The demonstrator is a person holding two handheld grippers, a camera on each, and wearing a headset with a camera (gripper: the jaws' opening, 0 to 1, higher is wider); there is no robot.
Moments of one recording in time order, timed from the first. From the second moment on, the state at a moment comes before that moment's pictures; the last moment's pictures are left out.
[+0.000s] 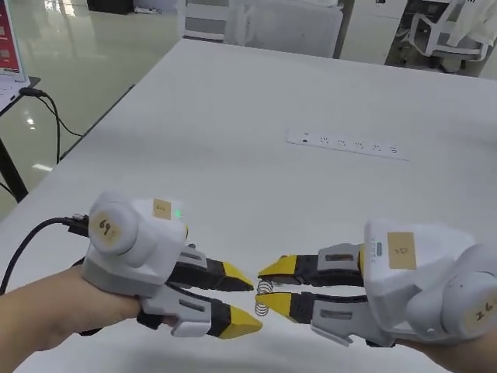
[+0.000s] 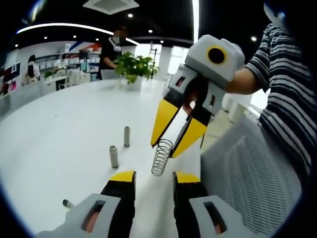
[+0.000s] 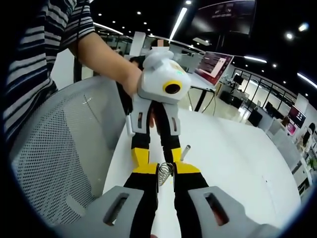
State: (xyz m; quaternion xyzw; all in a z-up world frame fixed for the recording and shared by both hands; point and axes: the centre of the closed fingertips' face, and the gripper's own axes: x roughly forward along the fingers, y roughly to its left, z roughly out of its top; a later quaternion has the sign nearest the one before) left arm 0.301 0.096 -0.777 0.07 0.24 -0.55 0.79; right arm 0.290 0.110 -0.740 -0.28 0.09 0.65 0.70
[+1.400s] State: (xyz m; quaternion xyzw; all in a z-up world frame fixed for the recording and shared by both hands) left arm 0.310 0.194 -0.778 0.03 0.26 -0.43 0.87; right arm 0.308 0.109 -0.746 -0.30 0.09 0.62 0.72
